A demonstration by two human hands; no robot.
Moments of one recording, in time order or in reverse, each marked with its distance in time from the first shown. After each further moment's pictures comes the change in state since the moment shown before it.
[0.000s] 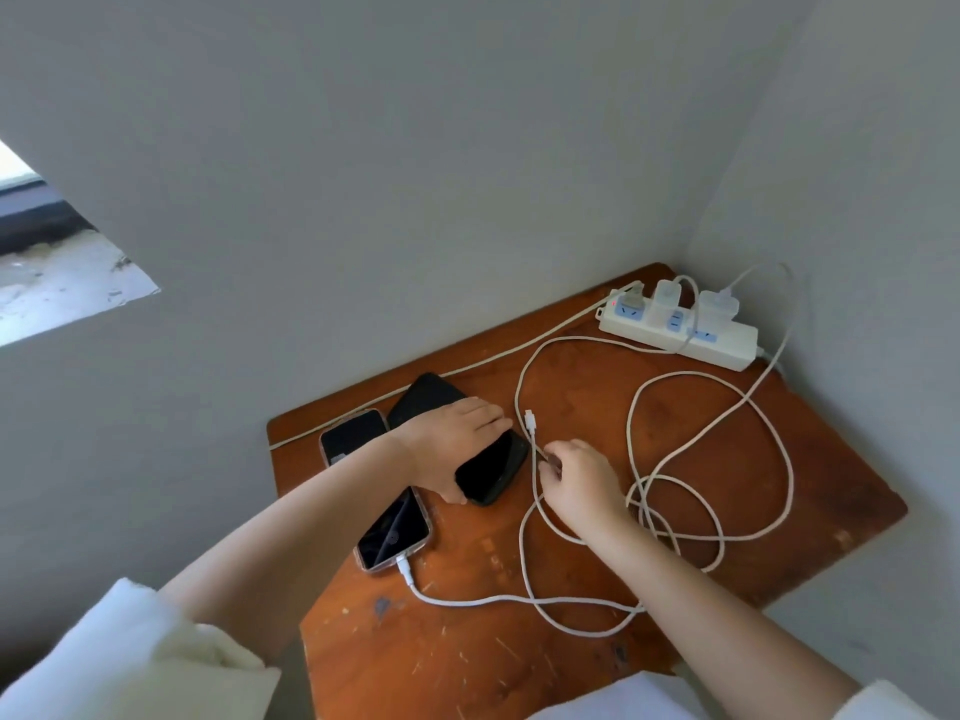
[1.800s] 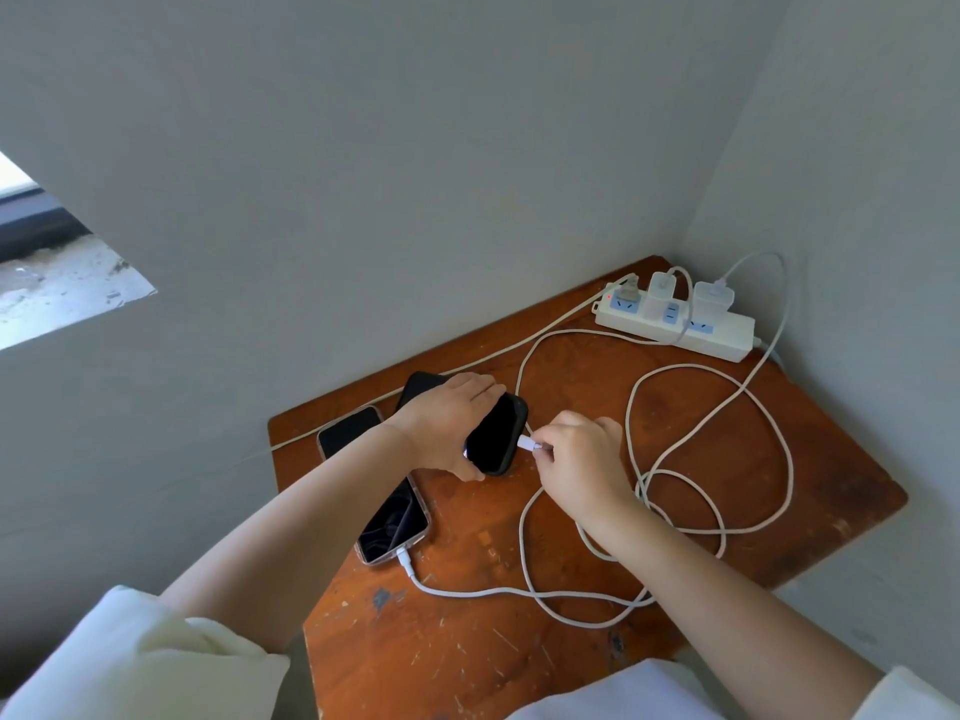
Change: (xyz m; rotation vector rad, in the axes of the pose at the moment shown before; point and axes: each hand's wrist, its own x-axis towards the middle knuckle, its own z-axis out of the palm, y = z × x) left_hand -0.002 0.007 -0.016 -0.095 0.134 -0.138; right_hand -0.008 -0.018 -0.026 -0.133 0.112 -0.186
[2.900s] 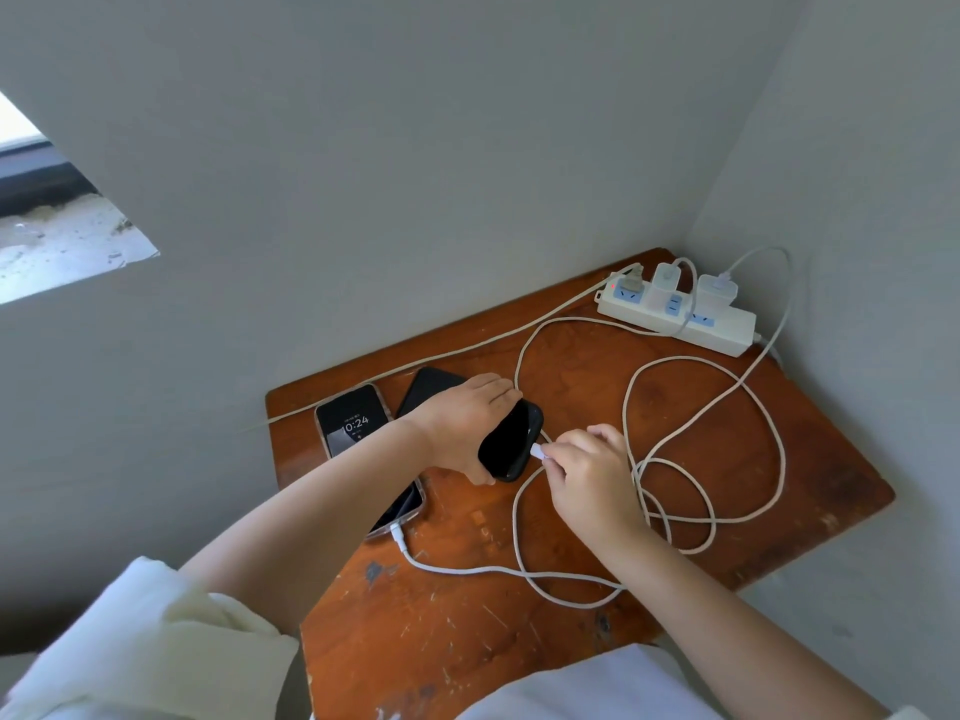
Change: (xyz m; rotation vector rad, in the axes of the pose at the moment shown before) left_hand 0.000 0.021 0.009 -0.002 -0.031 0.058; right_hand -0.031 0.012 0.009 -0.003 0.299 -0.198
